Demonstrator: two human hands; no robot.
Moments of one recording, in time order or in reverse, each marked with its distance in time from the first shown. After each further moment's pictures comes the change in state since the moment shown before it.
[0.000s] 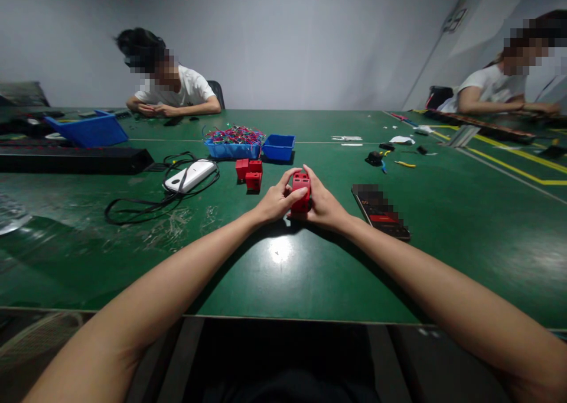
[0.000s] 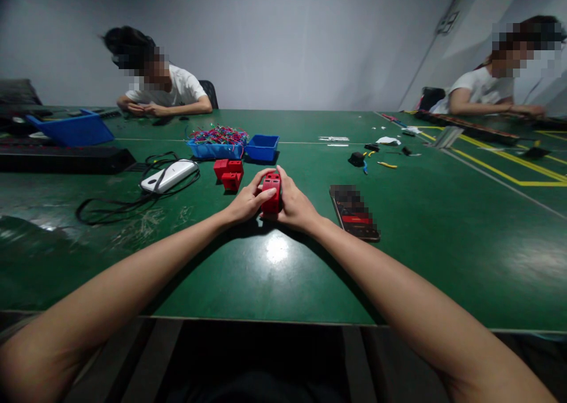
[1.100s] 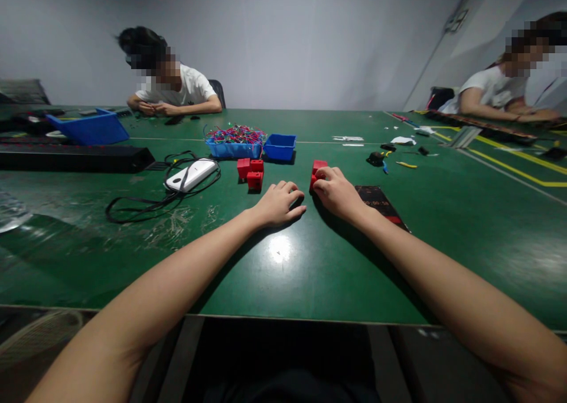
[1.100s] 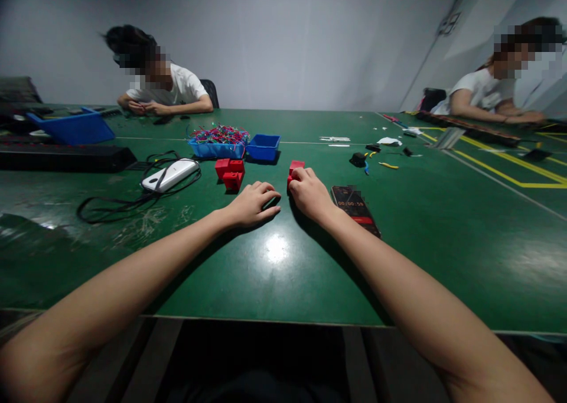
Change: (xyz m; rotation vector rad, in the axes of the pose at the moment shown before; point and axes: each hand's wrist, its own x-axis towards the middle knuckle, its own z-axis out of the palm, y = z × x) left_hand -0.004 0.000 -0.007 0.937 -0.214 0.207; right_hand 0.012 -0.002 -0.034 -0.693 -0.114 0.057
